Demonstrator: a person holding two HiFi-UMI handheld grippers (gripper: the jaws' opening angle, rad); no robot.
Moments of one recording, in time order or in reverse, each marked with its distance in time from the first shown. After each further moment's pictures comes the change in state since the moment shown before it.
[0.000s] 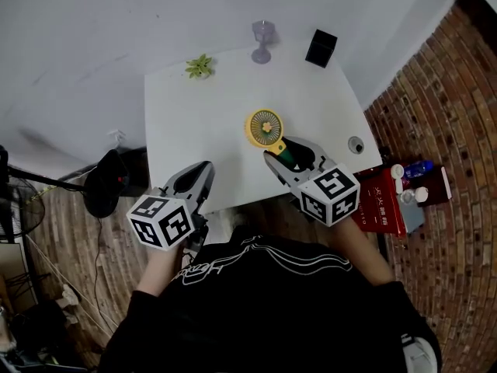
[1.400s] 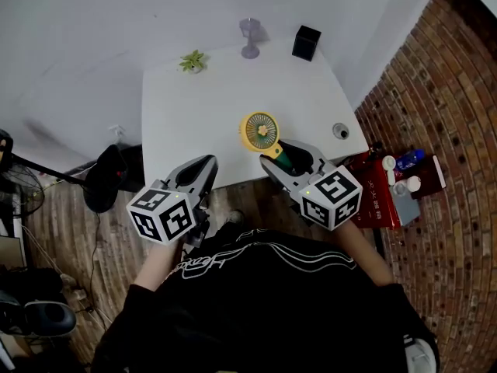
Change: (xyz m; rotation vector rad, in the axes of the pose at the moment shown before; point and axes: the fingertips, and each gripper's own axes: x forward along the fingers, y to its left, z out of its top) left arm -0.017 -0.082 -0.021 0.055 -0.024 -0.024; right arm -0.084 0.033 -0.009 -0.001 -0.062 0.065
